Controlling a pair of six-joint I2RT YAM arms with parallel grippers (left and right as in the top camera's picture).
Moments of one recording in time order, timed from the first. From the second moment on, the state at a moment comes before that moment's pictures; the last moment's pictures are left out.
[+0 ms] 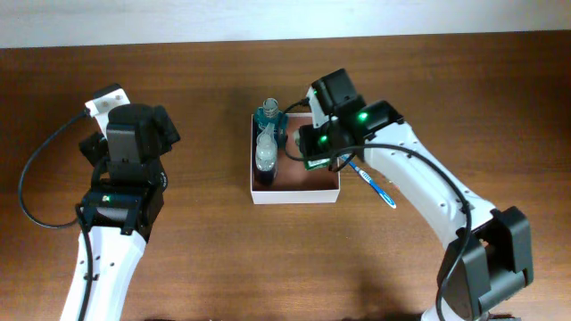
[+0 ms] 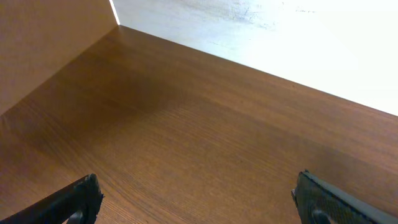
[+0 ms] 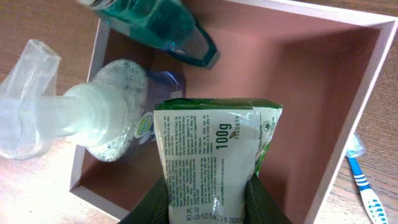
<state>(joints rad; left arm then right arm) -0.11 1.21 1.08 -0.46 -0.53 -0.32 0.47 1.80 1.50 -0.83 -0.18 0.29</state>
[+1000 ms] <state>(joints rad) -0.11 1.21 1.08 -0.46 -0.53 -0.32 0.50 1.81 1.49 -0.78 -0.11 0.37</state>
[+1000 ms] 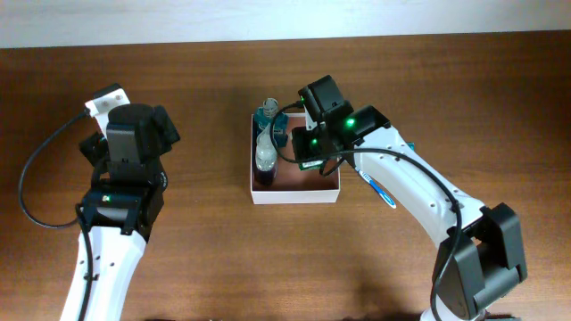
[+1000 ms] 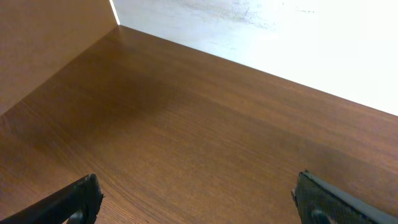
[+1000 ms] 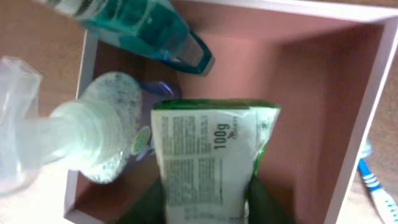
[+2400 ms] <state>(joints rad) -0.11 1.21 1.08 -0.46 -0.53 -0.32 0.18 1.62 1.41 -1.11 -0.08 -0.14</state>
